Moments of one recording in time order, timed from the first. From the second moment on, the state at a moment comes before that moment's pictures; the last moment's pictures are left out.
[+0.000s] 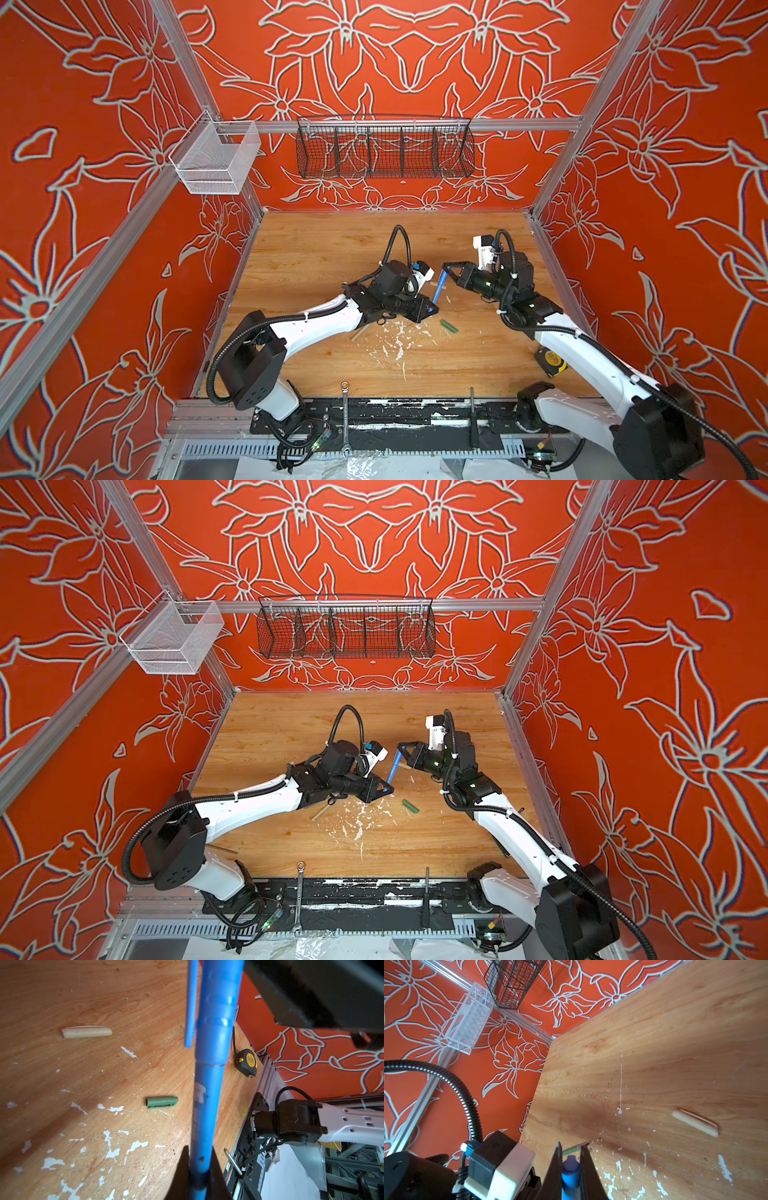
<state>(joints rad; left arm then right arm) -0.77 1.57 1.04 -0.12 0.45 -0.46 0.37 1.08 0.73 0.03 -0.40 0.78</state>
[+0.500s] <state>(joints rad) -0.70 1.80 1.29 -0.25 0.65 -0.37 0.45 1.05 0.61 0.14 -0.09 0.79</state>
